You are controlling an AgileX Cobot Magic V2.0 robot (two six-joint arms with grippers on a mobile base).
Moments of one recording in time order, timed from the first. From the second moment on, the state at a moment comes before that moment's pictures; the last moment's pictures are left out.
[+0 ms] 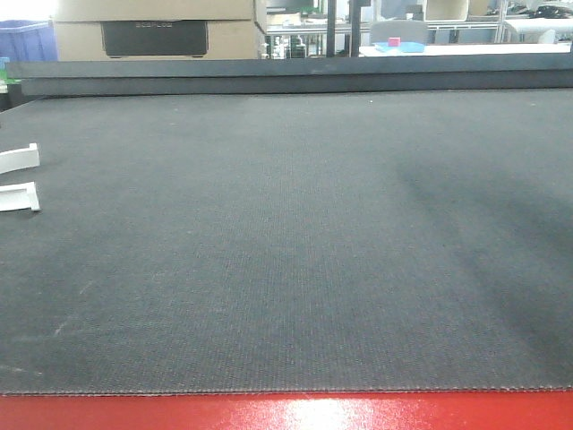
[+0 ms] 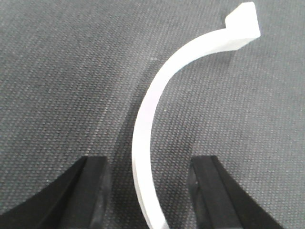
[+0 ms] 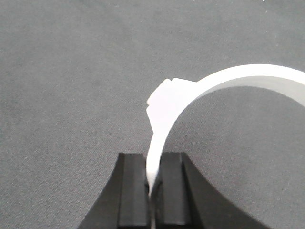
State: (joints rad) left arm 0.18 1.87 -1.17 -0.23 0.28 0.01; right arm 0.11 1.40 -1.23 0.38 0.58 -0.53
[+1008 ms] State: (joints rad) left arm 0.19 1.90 -1.19 -0.21 0.30 0.02; right arm 0.11 1.40 -1.23 0.38 0.53 -0.53
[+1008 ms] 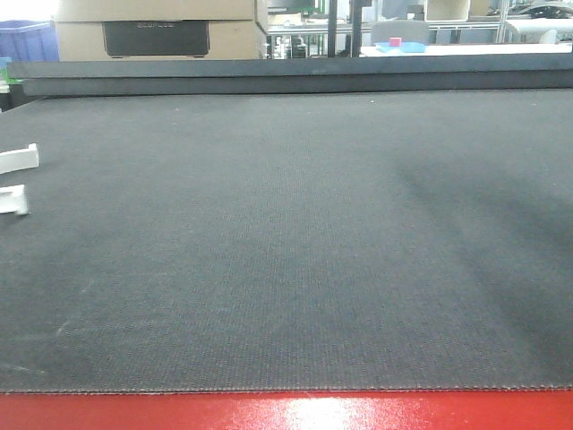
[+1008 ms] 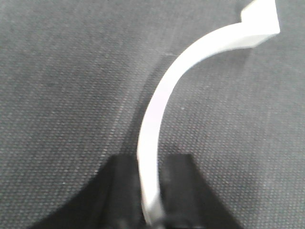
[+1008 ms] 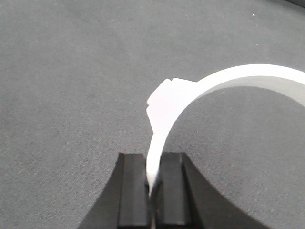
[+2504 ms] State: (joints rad) left arm 0.00 1.13 -0.99 -0.10 0.25 0.03; right arm 0.11 0.92 -1.00 0.43 0.42 -0.46
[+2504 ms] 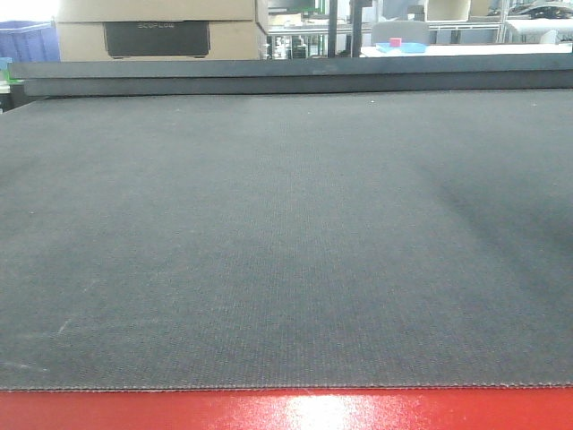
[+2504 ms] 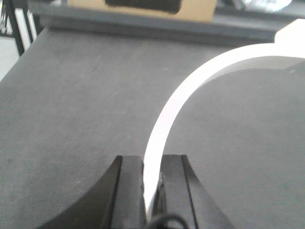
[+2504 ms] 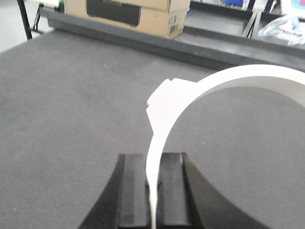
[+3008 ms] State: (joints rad) left arm -0.03 0.58 -0.71 -0.10 0.31 0.03; right arm 0.11 0.60 -0.81 0.43 0.41 -0.44
